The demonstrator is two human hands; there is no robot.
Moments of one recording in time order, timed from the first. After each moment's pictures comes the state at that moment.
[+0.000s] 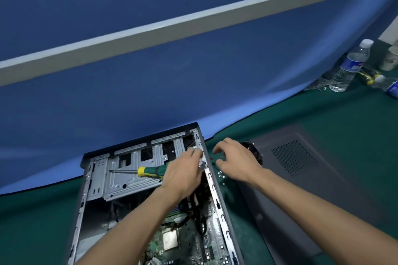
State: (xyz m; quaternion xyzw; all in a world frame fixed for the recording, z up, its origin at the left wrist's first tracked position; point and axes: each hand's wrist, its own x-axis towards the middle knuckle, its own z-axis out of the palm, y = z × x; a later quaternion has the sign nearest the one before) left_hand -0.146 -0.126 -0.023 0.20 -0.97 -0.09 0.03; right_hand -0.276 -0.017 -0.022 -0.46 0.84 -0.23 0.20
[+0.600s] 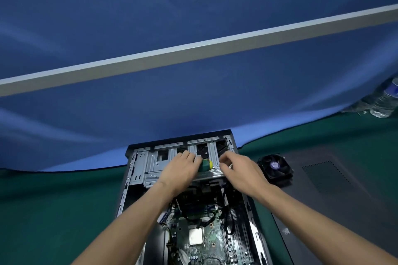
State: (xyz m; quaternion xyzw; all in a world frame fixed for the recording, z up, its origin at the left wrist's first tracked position) left_hand -0.073 -0.180 -0.007 0.15 -0.98 0.12 -0.04; right_hand -0.209 -0.043 0.002 -0.47 0.81 -0.28 0.20
